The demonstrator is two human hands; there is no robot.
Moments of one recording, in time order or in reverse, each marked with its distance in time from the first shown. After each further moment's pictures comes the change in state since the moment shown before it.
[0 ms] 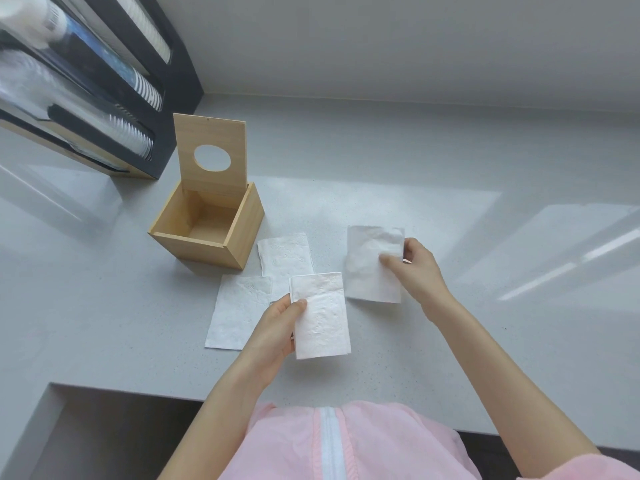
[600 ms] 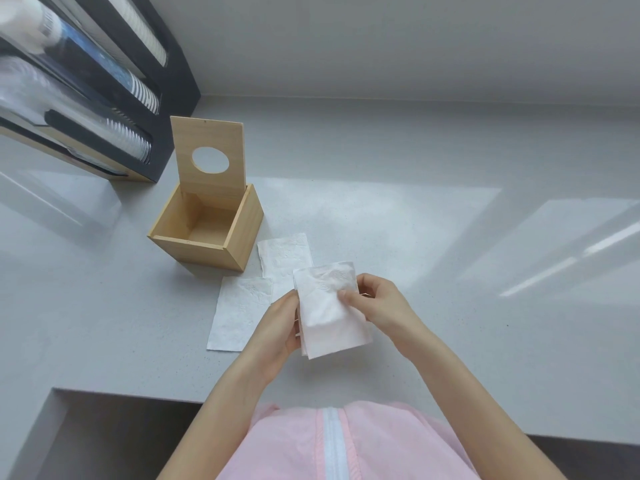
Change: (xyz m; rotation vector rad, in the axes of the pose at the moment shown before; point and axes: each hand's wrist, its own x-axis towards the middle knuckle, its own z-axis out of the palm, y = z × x) left_hand 0.004 0.005 0.003 0.054 -0.062 0.026; right_hand -0.043 0.005 0.033 0.056 -0.336 0.051
